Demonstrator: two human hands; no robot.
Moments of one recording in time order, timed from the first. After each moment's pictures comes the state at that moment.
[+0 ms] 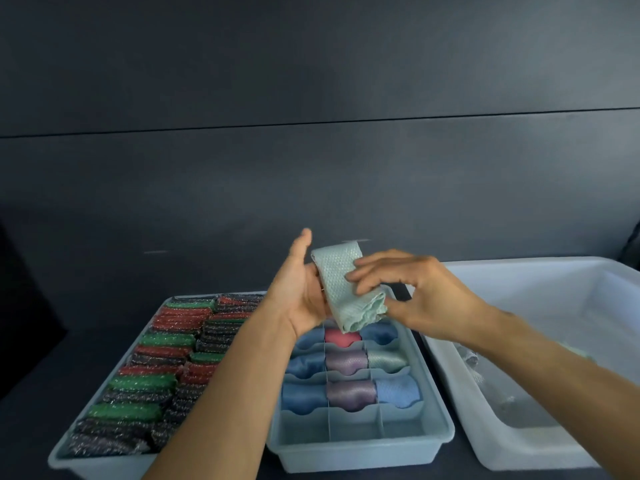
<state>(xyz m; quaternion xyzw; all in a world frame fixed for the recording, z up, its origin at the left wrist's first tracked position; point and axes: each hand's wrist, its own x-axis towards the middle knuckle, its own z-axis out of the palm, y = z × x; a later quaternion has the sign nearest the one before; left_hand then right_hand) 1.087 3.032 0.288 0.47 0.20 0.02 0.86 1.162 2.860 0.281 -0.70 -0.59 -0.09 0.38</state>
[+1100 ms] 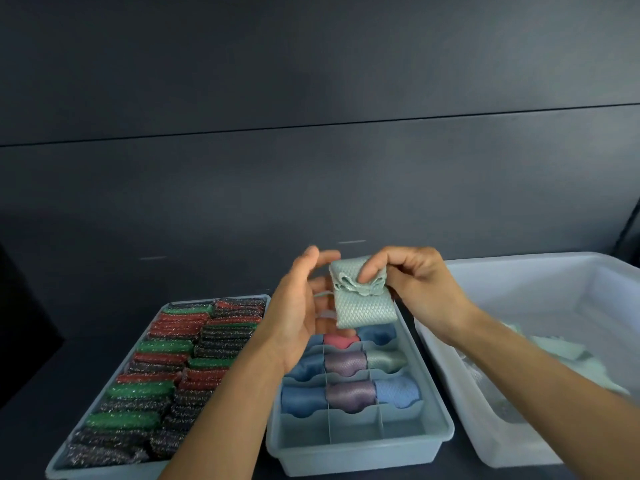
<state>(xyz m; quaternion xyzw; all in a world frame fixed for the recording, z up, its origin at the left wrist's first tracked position) 1.057 3.018 0.279 0.62 0.06 0.11 0.77 1.148 2.871 0.284 -0.65 -0.38 0.07 0.65</state>
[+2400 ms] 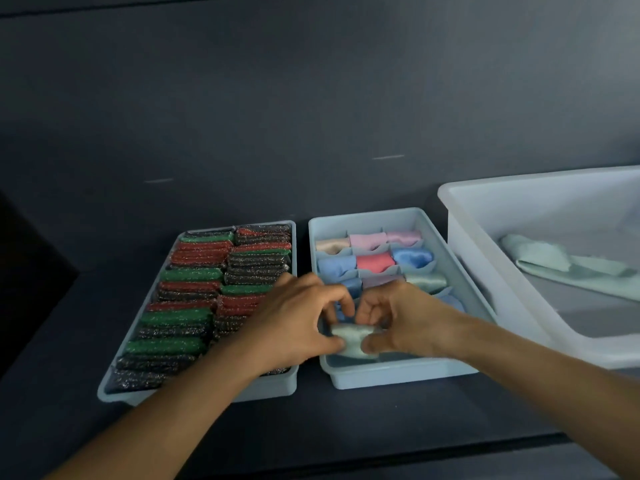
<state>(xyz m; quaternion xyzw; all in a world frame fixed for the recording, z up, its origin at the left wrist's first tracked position) 0.993 3.081 0.212 0.98 -0.02 -0.02 0.18 1.090 2.911 0.187 -0.84 -0.36 0.25 0.31</state>
